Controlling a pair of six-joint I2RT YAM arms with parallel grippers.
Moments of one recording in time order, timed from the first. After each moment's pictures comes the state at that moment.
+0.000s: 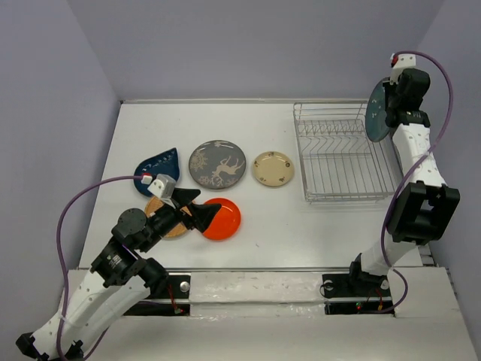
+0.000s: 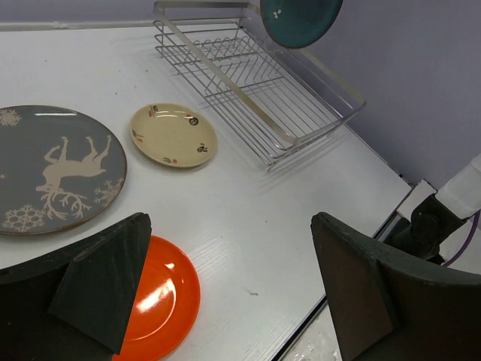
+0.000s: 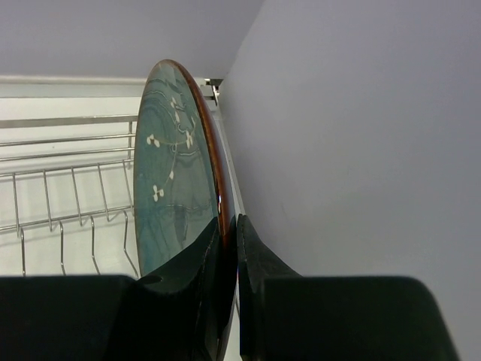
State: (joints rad) left arm -0.71 0.33 0.55 -0.22 0.06 -0.38; right arm -0.19 1.68 1.60 -0.20 0.24 -0.34
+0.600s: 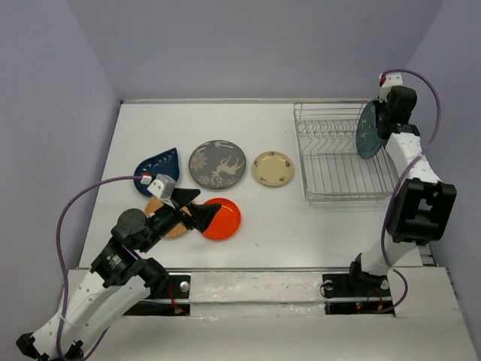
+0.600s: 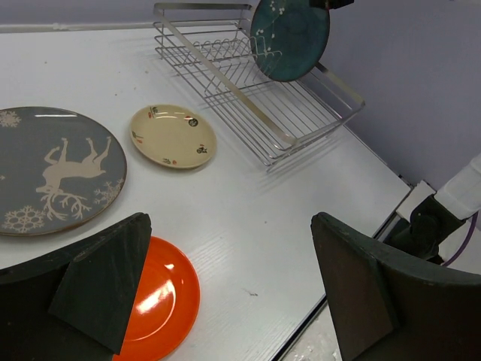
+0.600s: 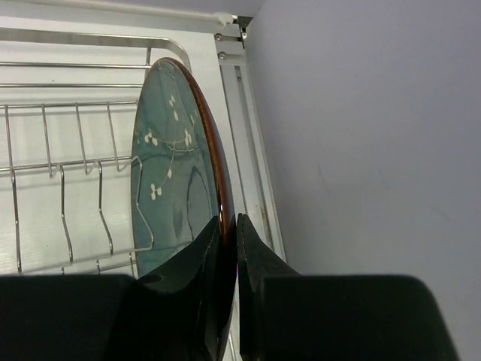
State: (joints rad) left arm -0.71 0.33 0.55 -0.22 0.06 -0.38; right arm -0.19 1.67 1.43 -0.15 0.23 -0.34
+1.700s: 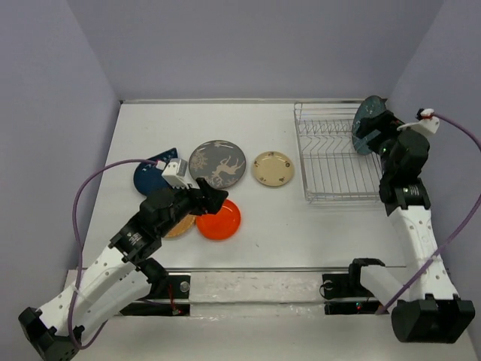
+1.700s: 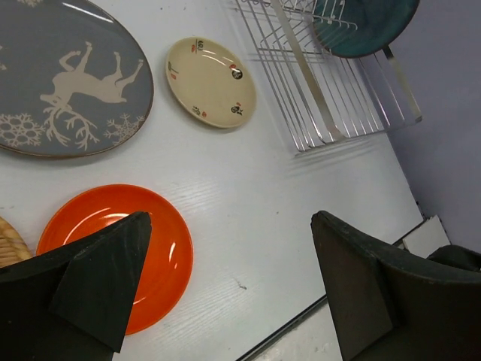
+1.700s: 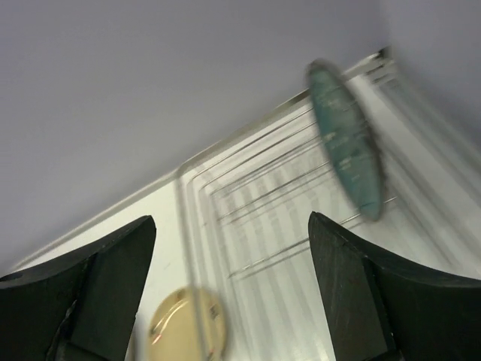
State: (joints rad) left arm -0.71 0.58 0.59 -0.25 -0.08 -0.60; right arm -0.10 1.01 1.01 -0.07 0.17 0.47
